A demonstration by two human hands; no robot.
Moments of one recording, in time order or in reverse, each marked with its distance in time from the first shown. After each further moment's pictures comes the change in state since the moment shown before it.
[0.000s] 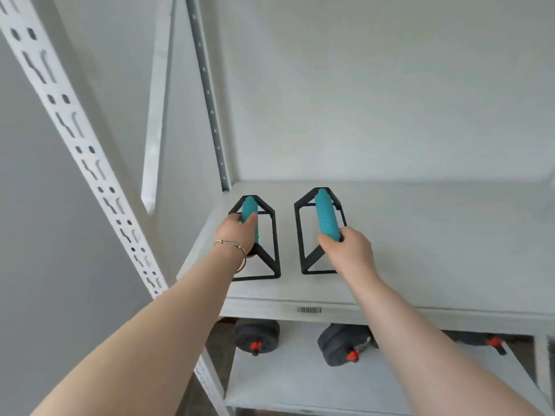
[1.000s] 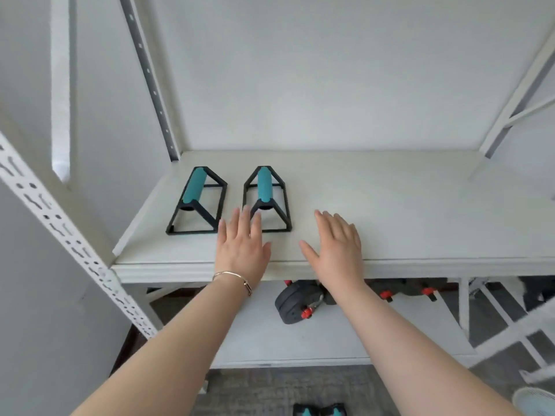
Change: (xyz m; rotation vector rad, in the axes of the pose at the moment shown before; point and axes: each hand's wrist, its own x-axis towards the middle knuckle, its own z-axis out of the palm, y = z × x) left_hand -0.100 -0.052 0.114 0.992 0.010 0.673; right_hand -0.024 0.132 -0.043 -0.582 0.205 -0.469
